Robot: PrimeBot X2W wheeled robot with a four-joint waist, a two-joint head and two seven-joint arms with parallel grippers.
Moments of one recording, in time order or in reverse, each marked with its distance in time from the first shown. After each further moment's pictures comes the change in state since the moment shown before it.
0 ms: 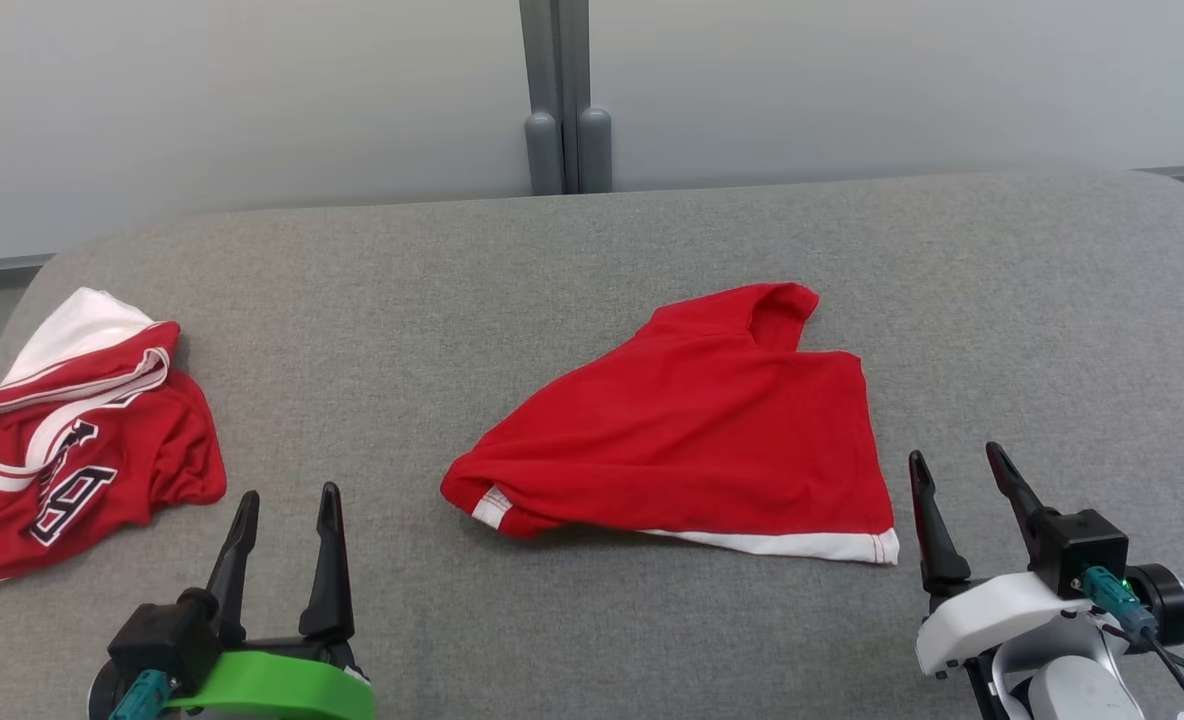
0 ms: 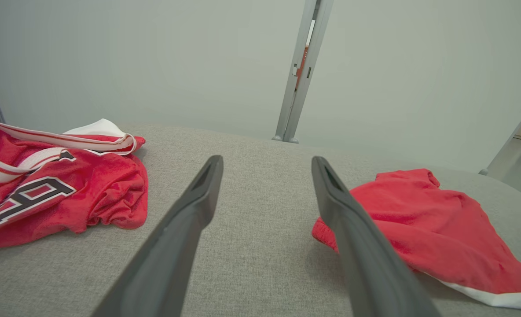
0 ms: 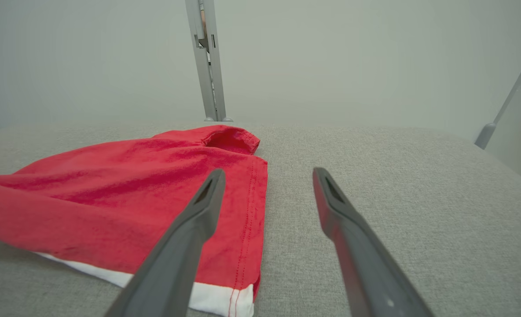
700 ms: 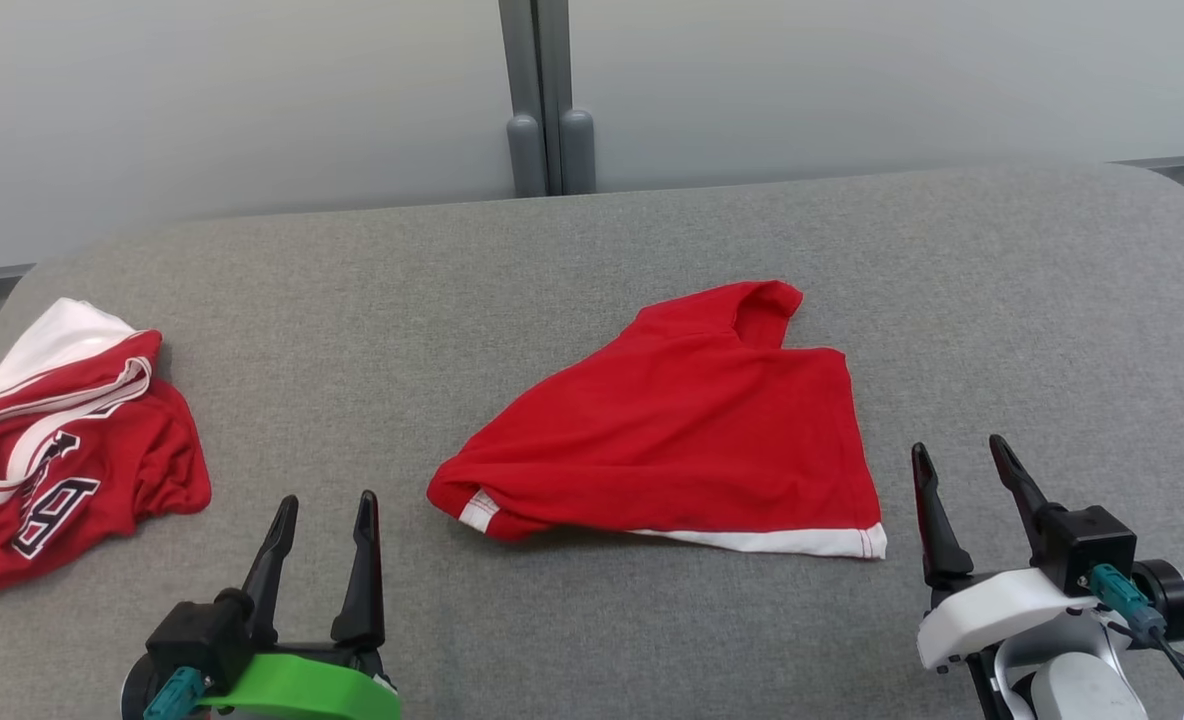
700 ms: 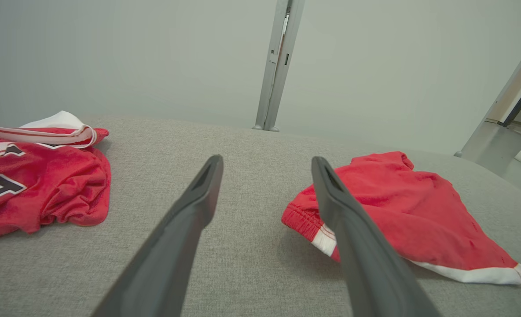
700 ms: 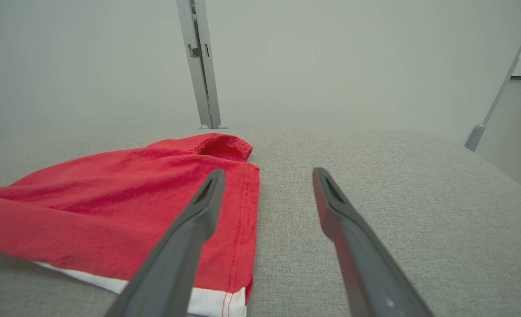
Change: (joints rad) left arm 0.000 0.006 -0.064 0.021 -0.006 0.000 0.000; right arm 0.004 0.001 -0.001 -0.025 0.012 0.000 0.000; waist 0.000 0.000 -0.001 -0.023
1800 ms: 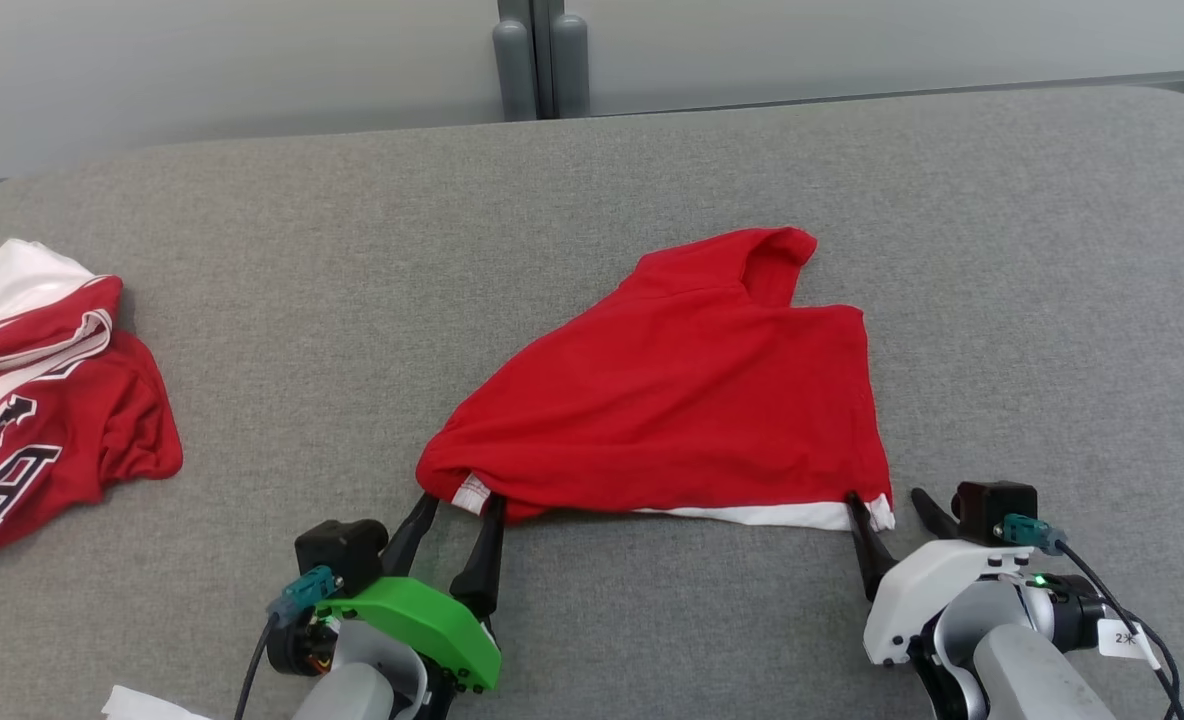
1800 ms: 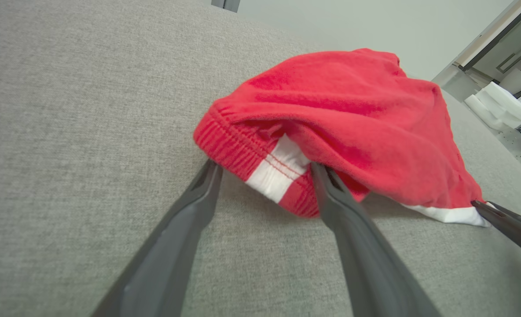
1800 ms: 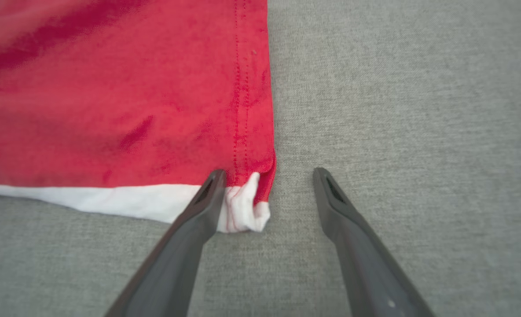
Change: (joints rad) left arm -0.288 -0.004 -0.320 0.450 -0.276 0.000 0.000; right arm -0.174 0.002 0.102 0.359 0.167 0.000 0.194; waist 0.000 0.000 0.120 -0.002
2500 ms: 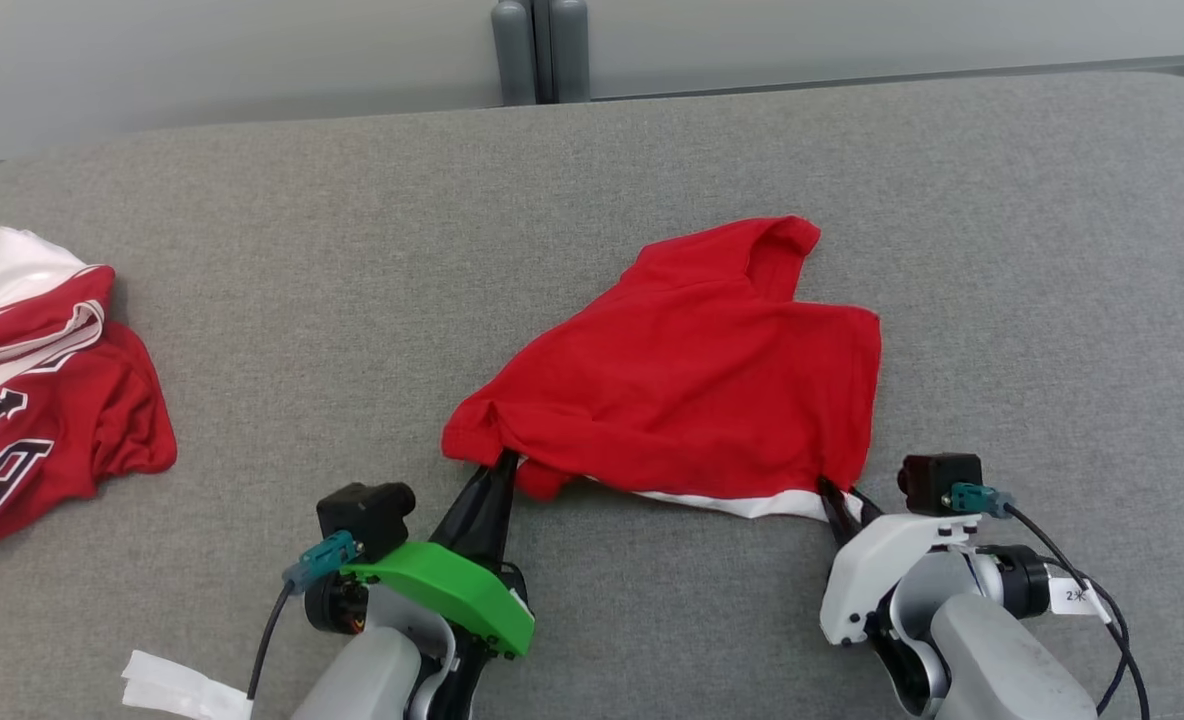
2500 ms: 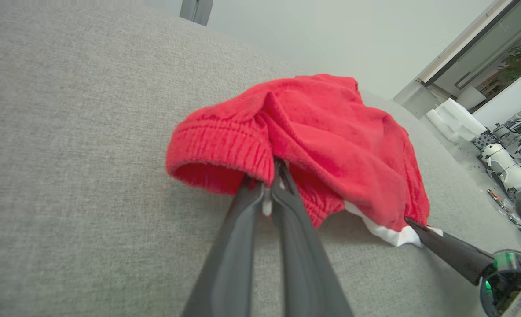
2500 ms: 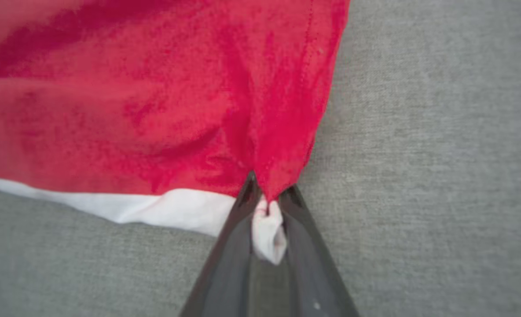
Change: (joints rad) left arm -0.051 -0.003 -0.092 -0.054 -0.115 0.000 0.000; right arm -0.093 -0.011 0.171 0.103 0.125 -0.005 0.028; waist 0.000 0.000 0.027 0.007
